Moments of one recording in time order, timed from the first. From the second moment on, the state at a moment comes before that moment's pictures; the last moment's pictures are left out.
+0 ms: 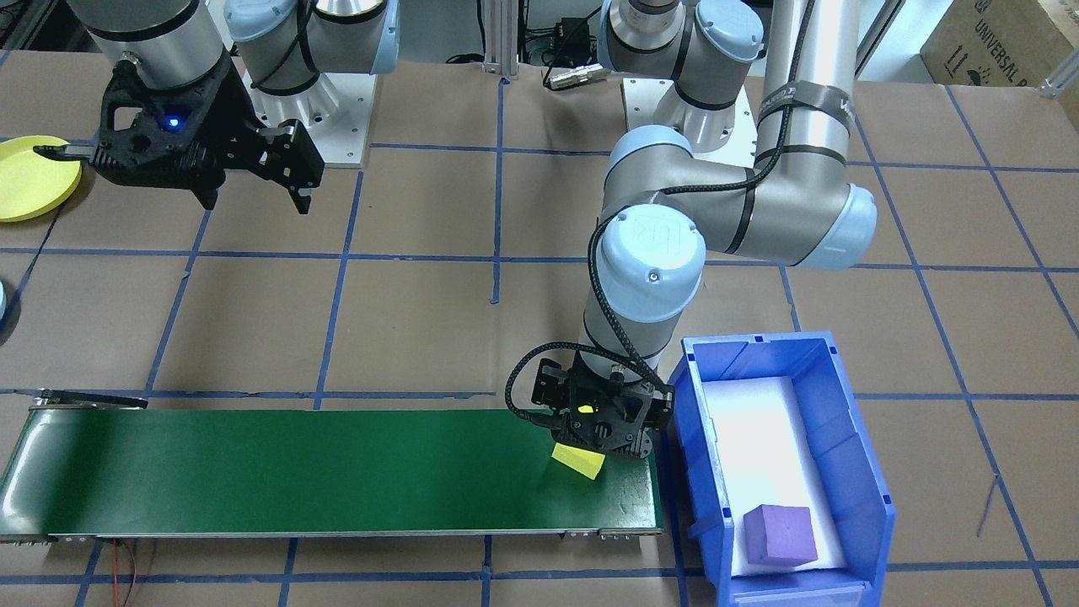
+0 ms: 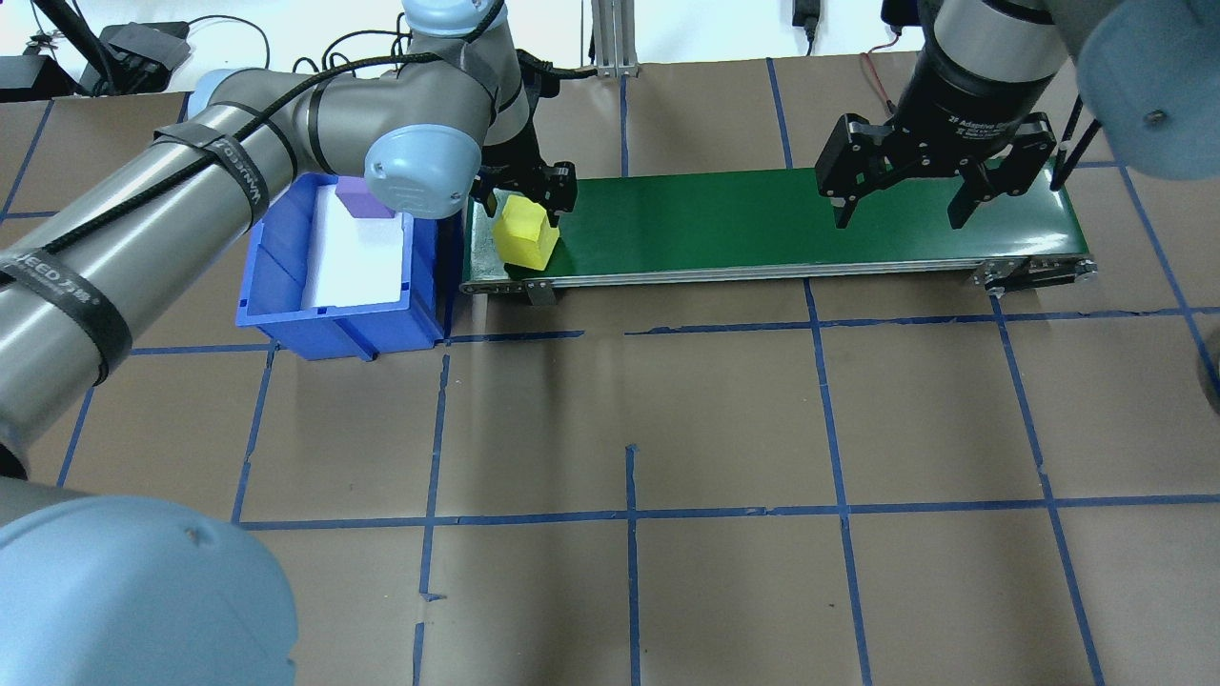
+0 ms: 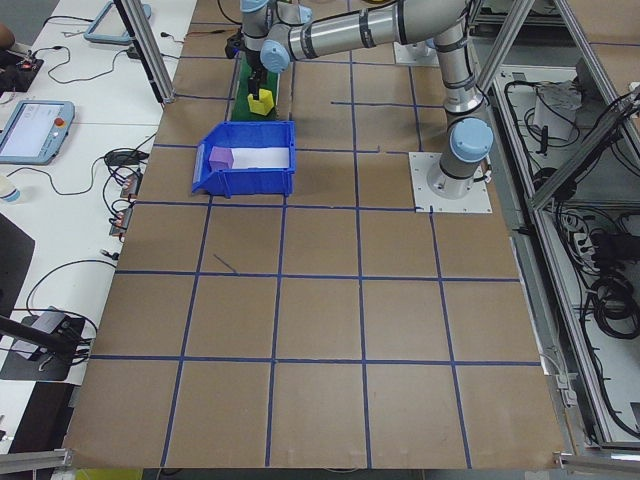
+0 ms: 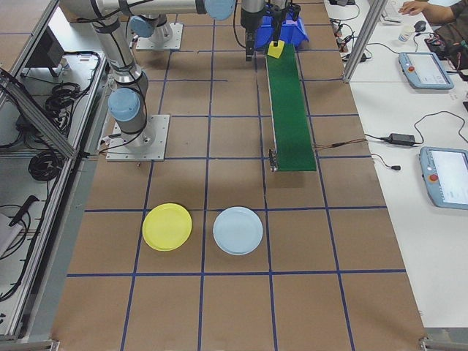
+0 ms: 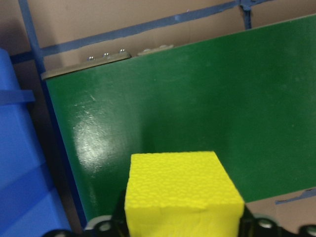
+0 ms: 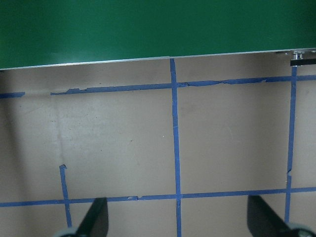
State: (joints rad) left arm -1.75 -2.03 -1.44 -1.14 1.58 0.06; right arm 1.58 -1.58 1.55 -1.54 -1.56 0.06
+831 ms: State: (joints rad) left arm -1.47 -2.03 -1.44 -1.09 1.58 0.20; right arm 1.40 -1.57 1.55 -1.53 -1.53 -0.06
